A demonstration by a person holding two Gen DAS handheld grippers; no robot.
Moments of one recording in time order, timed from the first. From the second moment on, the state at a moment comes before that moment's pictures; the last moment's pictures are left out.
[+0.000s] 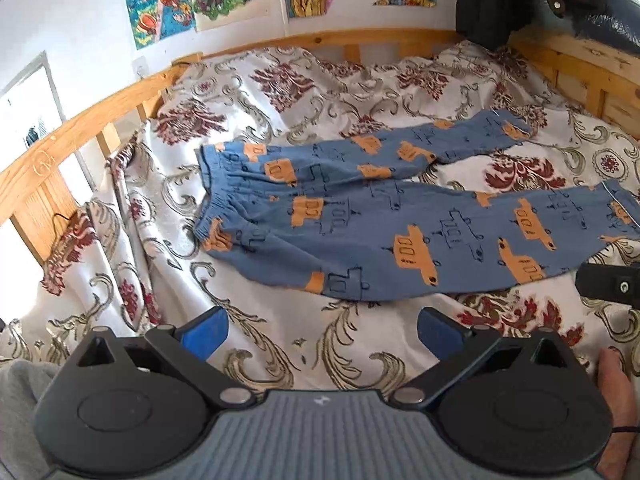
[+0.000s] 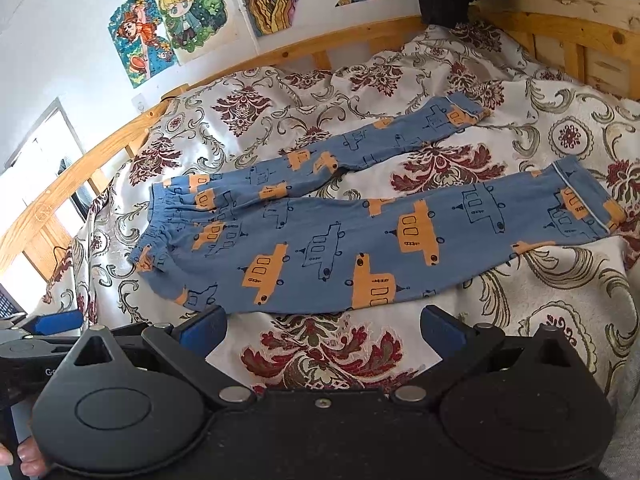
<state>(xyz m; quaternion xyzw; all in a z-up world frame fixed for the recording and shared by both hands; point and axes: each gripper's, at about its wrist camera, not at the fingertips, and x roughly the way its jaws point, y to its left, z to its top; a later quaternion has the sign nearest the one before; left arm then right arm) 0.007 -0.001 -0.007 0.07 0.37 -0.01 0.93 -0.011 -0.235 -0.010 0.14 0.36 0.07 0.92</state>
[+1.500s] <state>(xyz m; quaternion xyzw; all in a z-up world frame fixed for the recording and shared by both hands) 0.493 0.002 -0.064 0.20 0.45 -0.34 0.80 0.539 -0.216 -0.076 -0.17 0.44 0.40 0.78</state>
